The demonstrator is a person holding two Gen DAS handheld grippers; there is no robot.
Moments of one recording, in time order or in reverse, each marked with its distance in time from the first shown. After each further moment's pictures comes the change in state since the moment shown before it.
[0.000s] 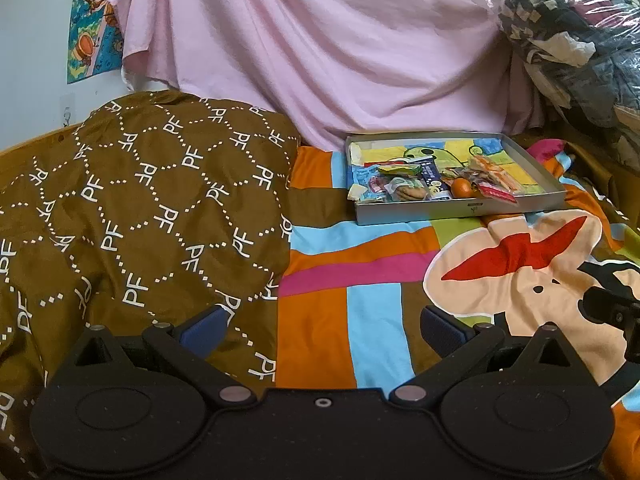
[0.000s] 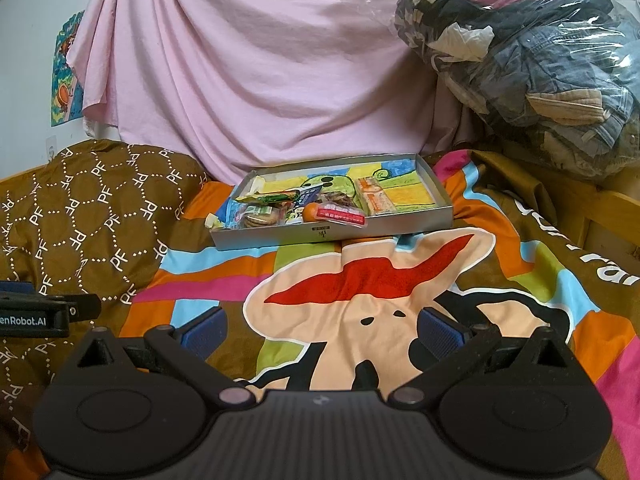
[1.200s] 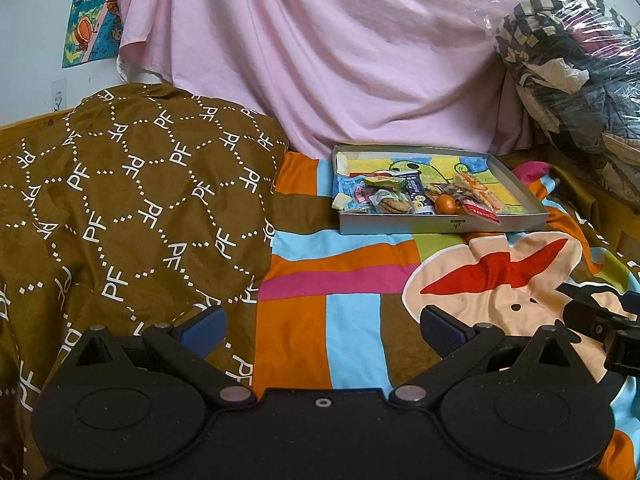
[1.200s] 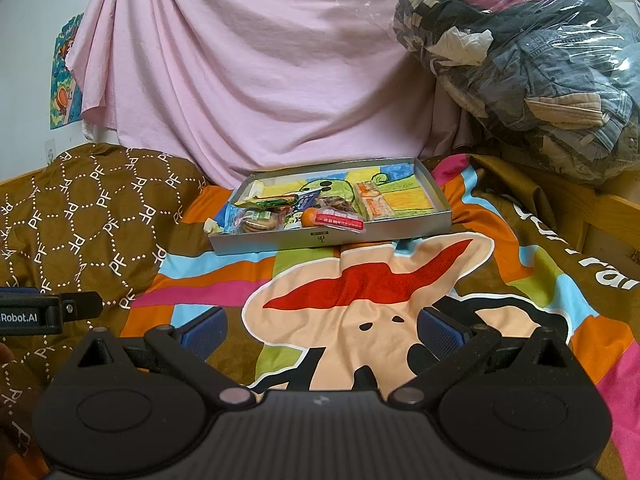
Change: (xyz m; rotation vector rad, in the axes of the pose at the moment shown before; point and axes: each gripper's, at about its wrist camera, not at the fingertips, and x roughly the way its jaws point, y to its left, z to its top) left arm 0.000 0.006 0.000 -0.071 -0.022 -0.074; right arm 0.000 -0.001 0.005 0.000 -0.005 -0.002
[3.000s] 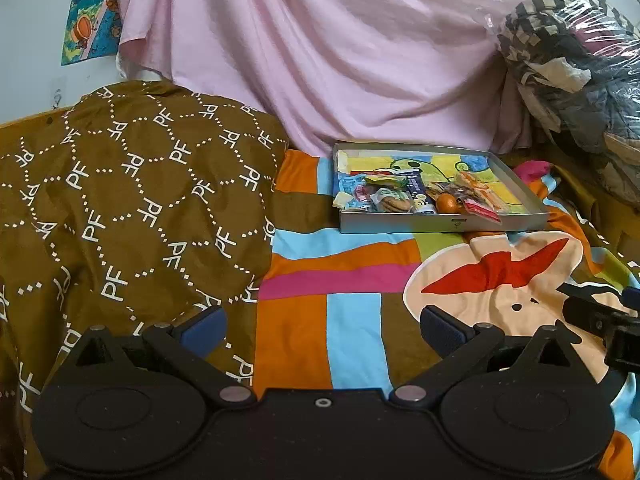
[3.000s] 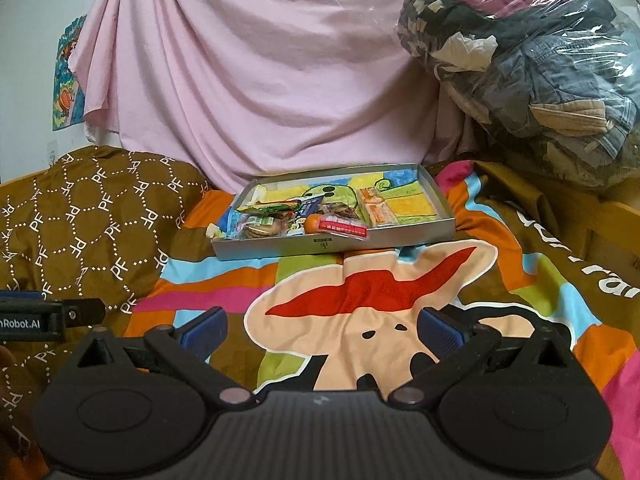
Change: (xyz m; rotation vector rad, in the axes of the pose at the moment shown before) left arm 0.002 0.001 0.001 -0.003 0.004 -0.001; right arm 0.002 0.001 0.002 -0.009 -0.005 0.002
